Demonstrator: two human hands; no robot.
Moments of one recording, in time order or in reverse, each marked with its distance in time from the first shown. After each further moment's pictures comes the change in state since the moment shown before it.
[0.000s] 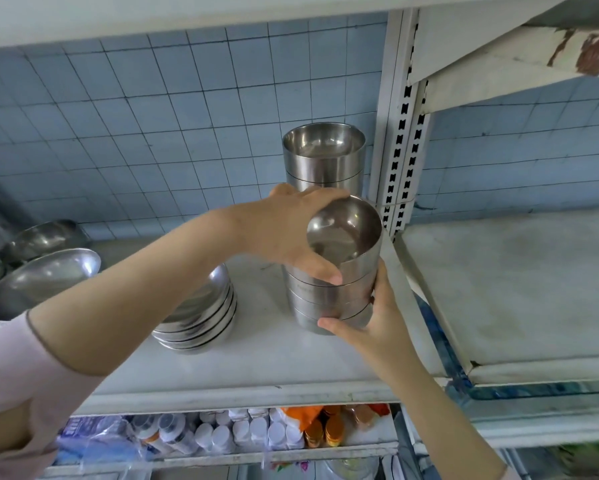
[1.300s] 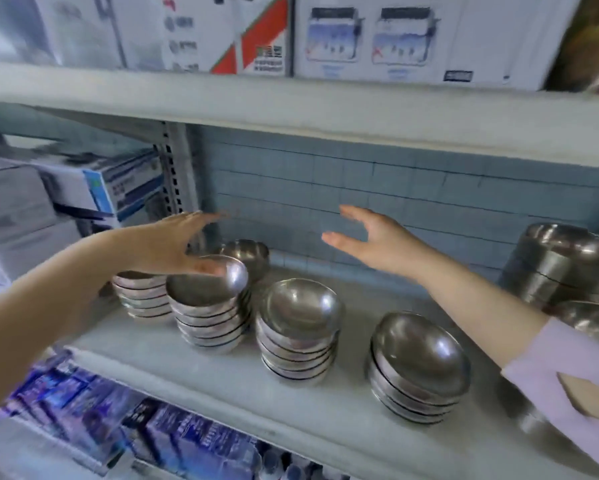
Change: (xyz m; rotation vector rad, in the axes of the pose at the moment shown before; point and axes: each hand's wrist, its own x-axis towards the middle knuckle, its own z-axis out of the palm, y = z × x) left_hand -0.286 -0.327 -0.073 0.078 0.164 -0.615; right_hand 0.154 -0.228 0.253 -0.482 -0.505 -0.202
